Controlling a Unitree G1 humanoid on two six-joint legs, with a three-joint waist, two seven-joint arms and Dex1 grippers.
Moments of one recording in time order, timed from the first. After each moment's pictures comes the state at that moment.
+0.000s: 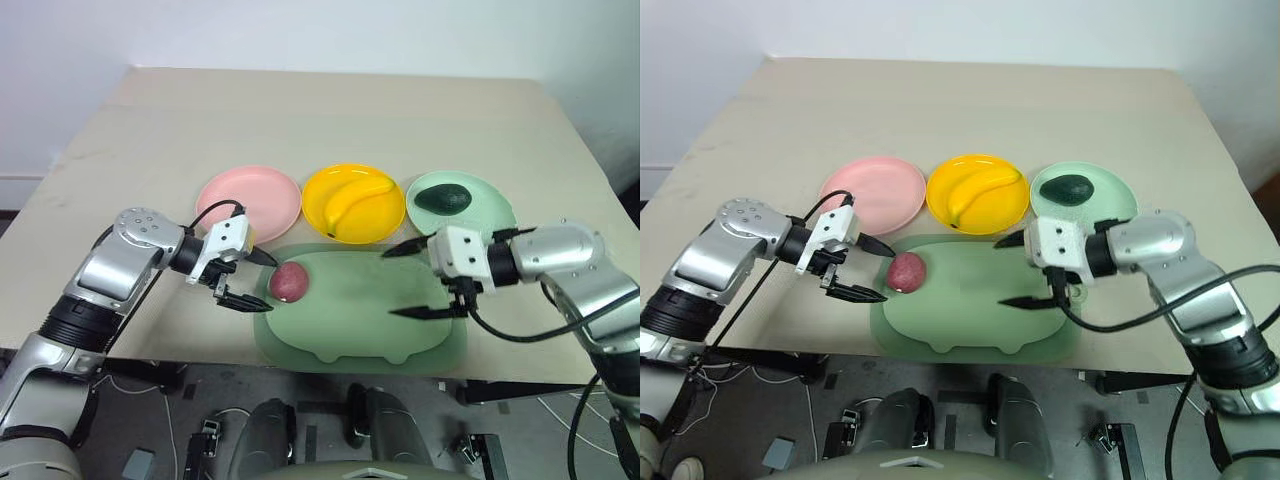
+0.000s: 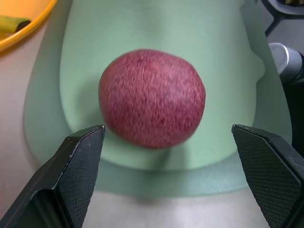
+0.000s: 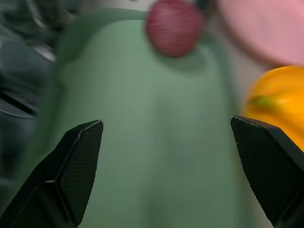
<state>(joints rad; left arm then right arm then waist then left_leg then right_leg) -0.63 0.81 -0.30 0.10 -0.28 0.34 -1.46 -0.39 -0.89 0.12 -0.38 0.30 0.41 1.27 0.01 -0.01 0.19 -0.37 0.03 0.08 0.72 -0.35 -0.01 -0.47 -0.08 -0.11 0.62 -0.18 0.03</state>
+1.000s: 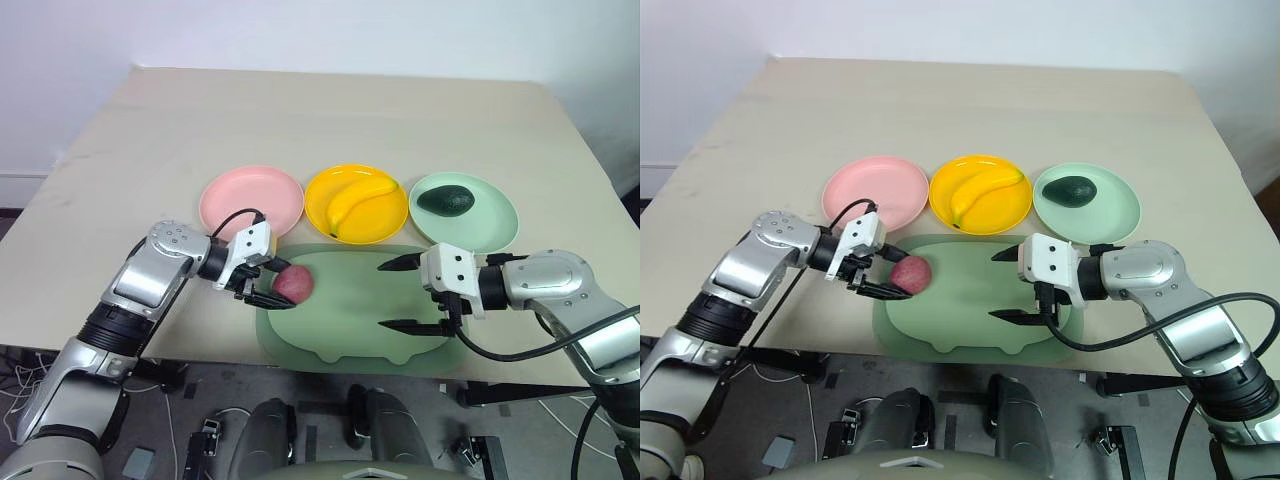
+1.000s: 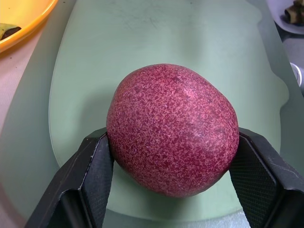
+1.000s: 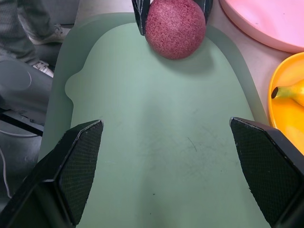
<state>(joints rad) -0.60 0.69 -0.30 0.10 -0.23 0.39 -1.37 -0.30 -0.88 0.13 -0.47 0.32 0.47 1.11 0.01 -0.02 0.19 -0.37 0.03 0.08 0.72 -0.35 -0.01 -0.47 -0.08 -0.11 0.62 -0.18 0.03</state>
